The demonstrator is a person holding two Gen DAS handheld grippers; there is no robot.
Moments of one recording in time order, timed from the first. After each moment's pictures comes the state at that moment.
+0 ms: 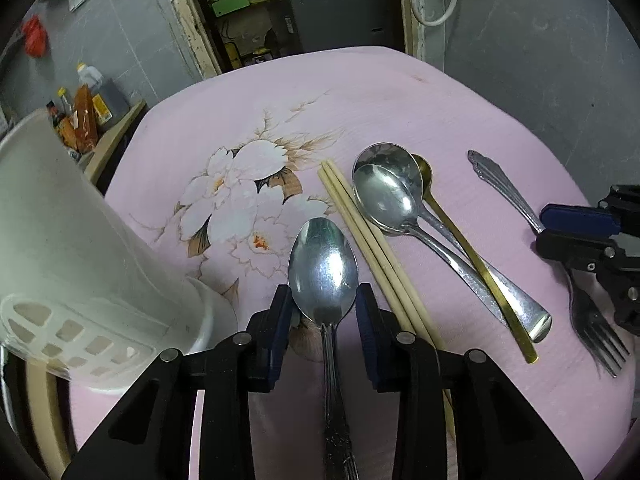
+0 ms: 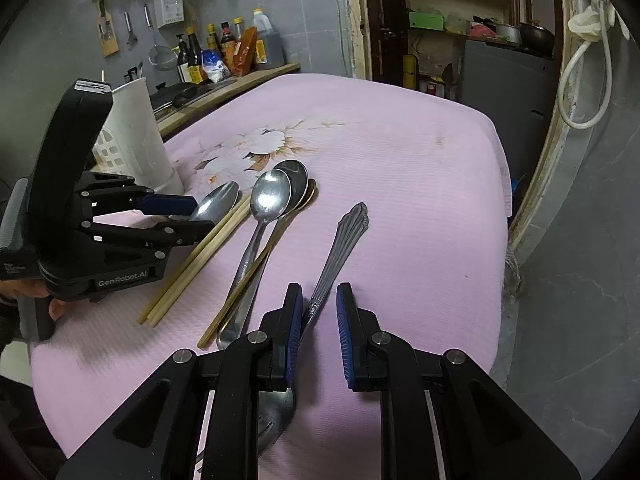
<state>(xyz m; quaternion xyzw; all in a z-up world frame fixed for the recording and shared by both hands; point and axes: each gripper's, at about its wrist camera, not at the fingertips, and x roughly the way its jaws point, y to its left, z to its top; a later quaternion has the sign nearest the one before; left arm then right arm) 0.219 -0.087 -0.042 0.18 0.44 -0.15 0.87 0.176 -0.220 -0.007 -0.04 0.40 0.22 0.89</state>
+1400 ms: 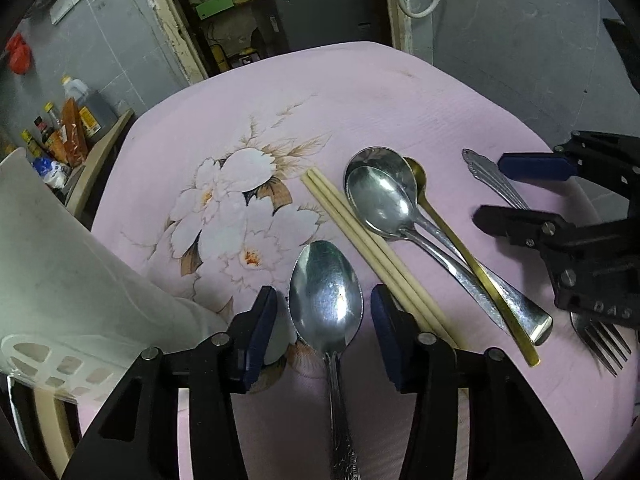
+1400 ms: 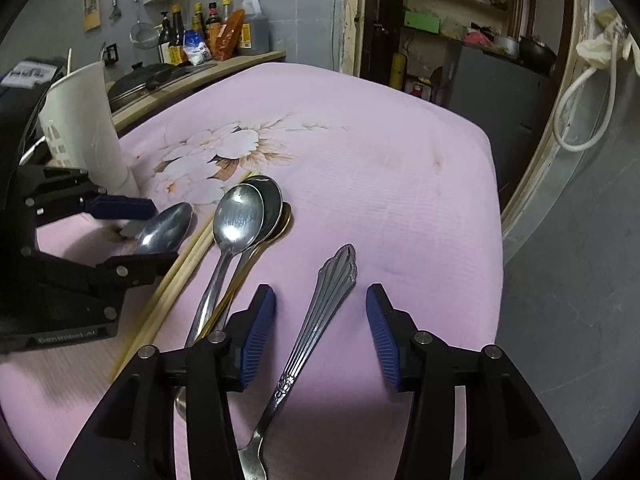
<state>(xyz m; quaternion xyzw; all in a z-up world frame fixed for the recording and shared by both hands) 0.226 -0.091 -0.043 0.21 0.45 -0.17 0.85 0.218 -0.199 -0.010 -0.09 0.41 0.18 0.89</state>
